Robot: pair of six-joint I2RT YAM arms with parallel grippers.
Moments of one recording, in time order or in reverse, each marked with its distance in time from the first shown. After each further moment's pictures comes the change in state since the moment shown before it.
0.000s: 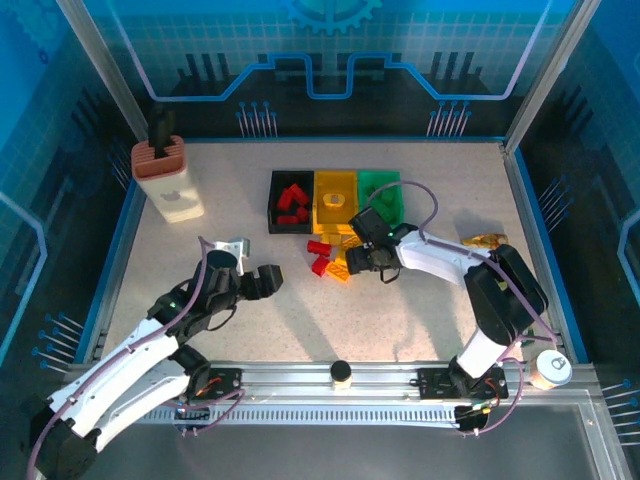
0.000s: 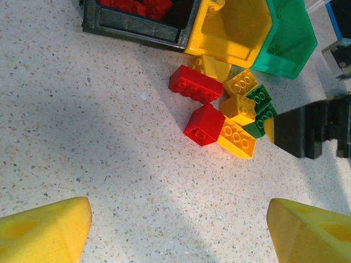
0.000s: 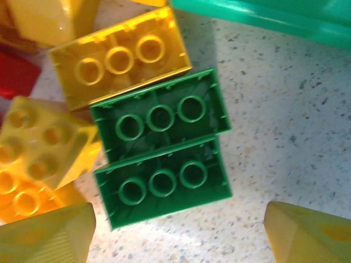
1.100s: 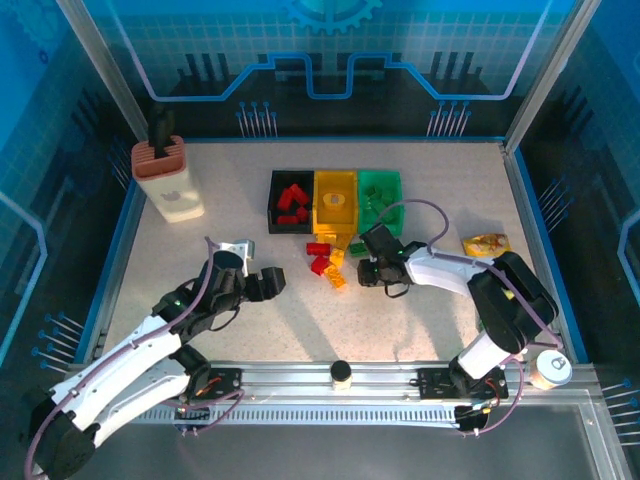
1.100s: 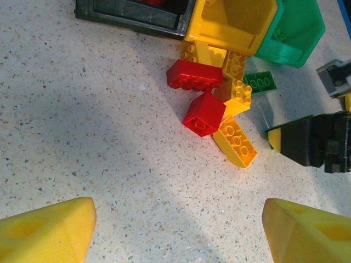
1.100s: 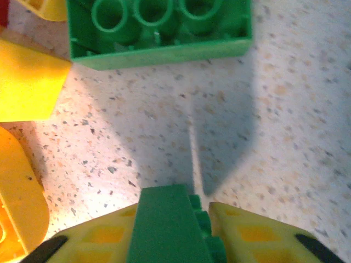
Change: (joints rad) left arm -0.035 0.037 0.000 0.004 -0.019 -0.003; right arm -0.008 -0.084 -0.211 0.172 -0.122 0.100
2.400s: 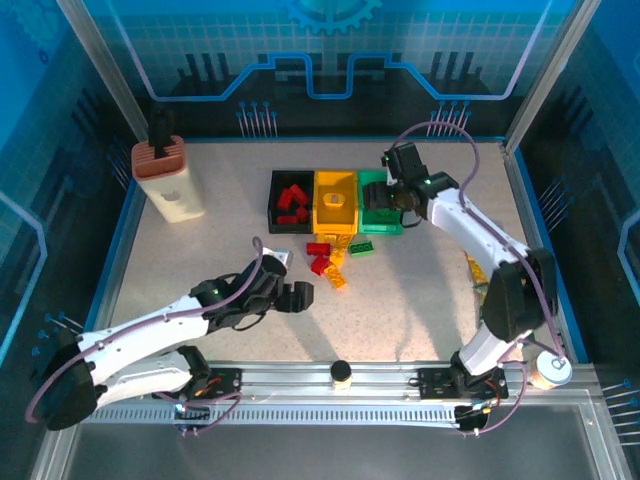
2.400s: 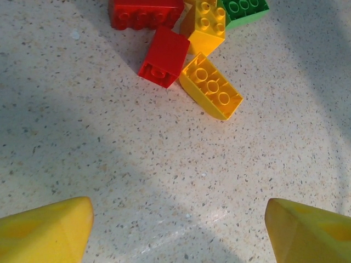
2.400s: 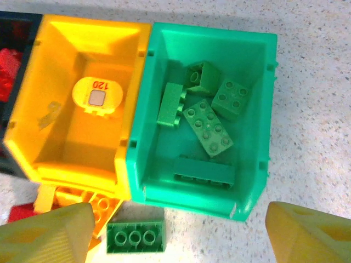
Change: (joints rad) left arm -0.261 0.301 0.124 0.005 -0.082 -0.024; right arm -0.219 0.006 0.553 -0.277 0.063 -0.251
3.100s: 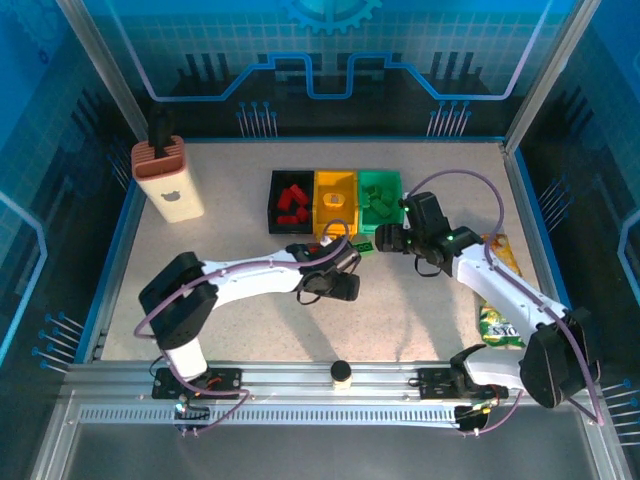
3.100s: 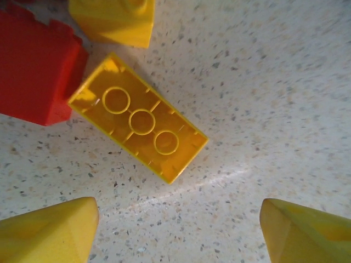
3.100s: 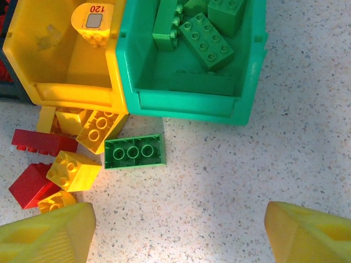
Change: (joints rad) left arm -0.077 0.709 0.509 -0.146 0.014 -0.041; right arm 0.029 -0.345 -0.454 0.129 -0.032 0.098
